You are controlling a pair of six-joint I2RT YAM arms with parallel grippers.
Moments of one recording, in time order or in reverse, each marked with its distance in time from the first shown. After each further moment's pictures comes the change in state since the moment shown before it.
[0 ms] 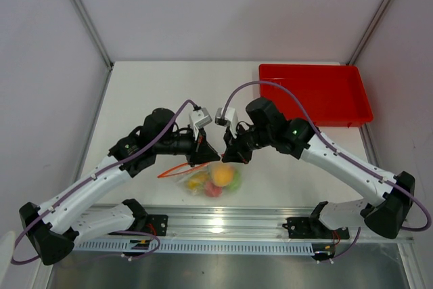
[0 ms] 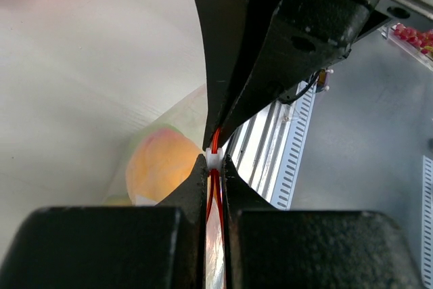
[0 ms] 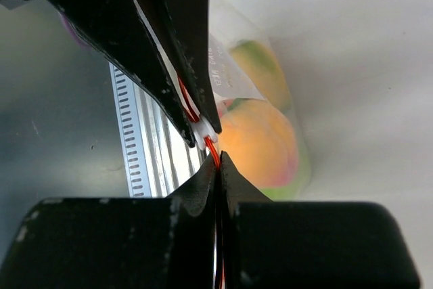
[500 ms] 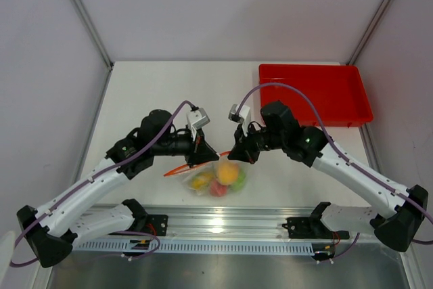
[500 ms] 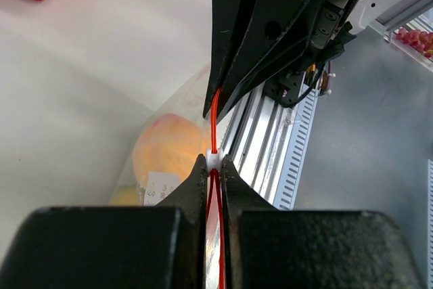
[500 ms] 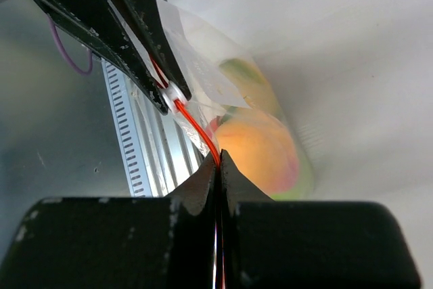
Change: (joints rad) left arm 0.000 -0.028 -0.010 0.010 -0.015 0.000; right arm -0.054 -0.135 -0.146 0.134 0.025 0.124
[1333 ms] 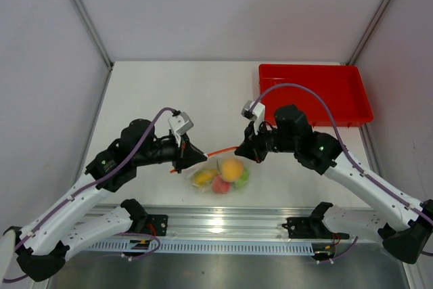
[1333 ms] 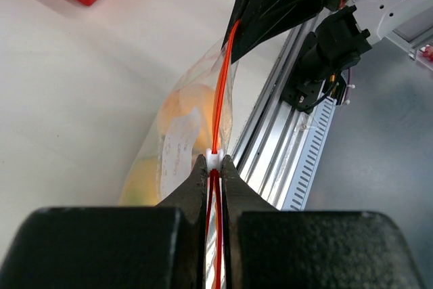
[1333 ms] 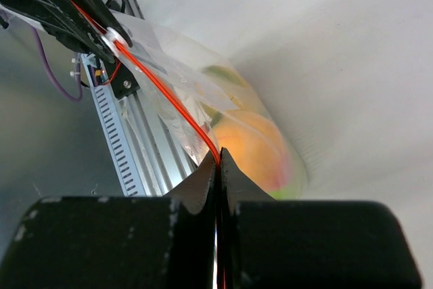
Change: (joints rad) left arm 0.000 -0.165 -0.016 -0.092 -0.120 -0.001; right arm -0.018 -0.109 -0.051 0.032 0.101 0.092
